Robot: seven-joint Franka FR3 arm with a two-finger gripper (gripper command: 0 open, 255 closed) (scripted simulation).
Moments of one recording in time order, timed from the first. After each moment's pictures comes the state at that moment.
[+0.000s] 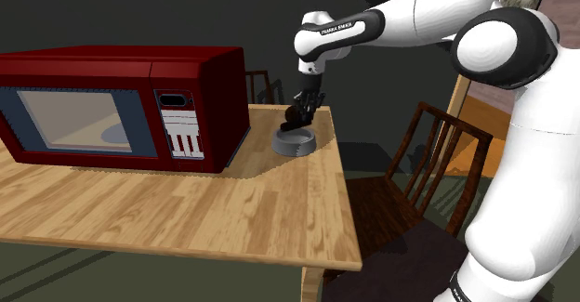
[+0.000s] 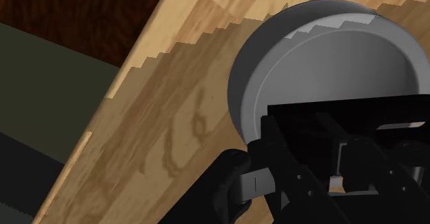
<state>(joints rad) -0.08 0.18 0.18 -1.65 -0.01 1.85 0.04</state>
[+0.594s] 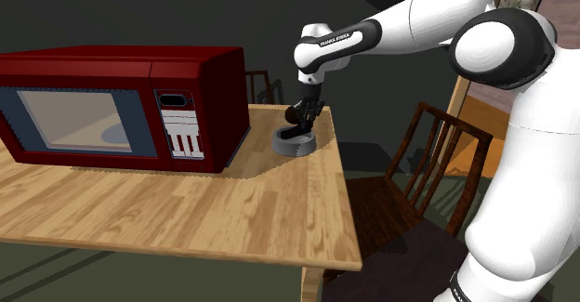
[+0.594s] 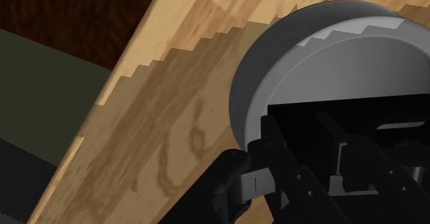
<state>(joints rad) -0.08 0.18 0.18 -1.72 -0.01 1.93 0.04</state>
